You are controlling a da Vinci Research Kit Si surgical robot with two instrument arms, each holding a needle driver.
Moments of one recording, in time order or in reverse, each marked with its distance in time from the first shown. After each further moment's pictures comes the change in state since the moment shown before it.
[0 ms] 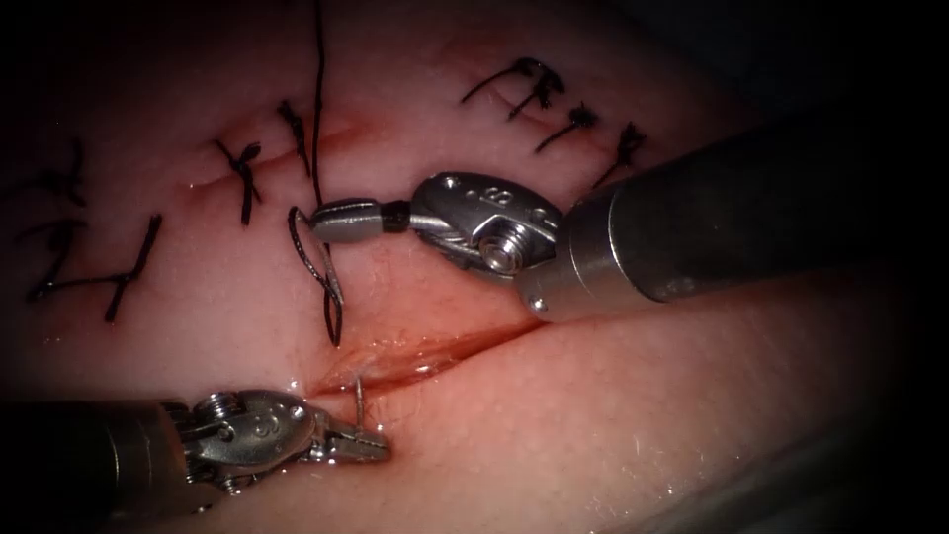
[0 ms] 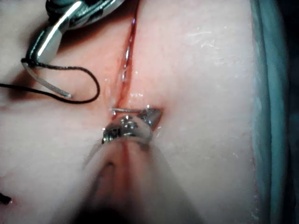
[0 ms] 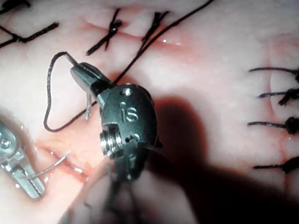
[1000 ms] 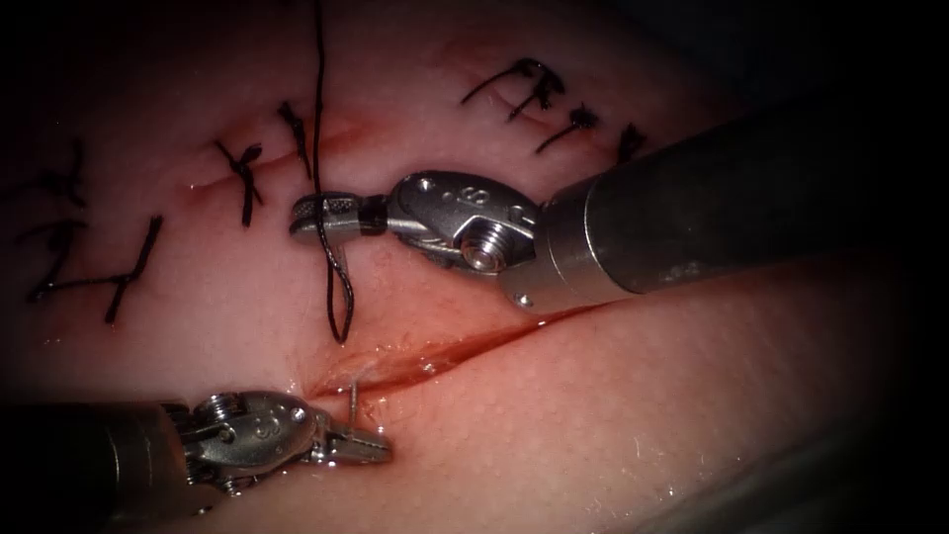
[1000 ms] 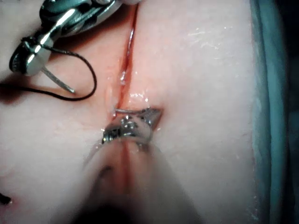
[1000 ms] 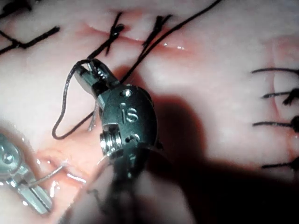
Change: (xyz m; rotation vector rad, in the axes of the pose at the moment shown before) right arm -0.001 0.000 0.001 -0.118 -0.013 0.321; left arm 0.000 0.000 0.000 0.002 0.000 0.001
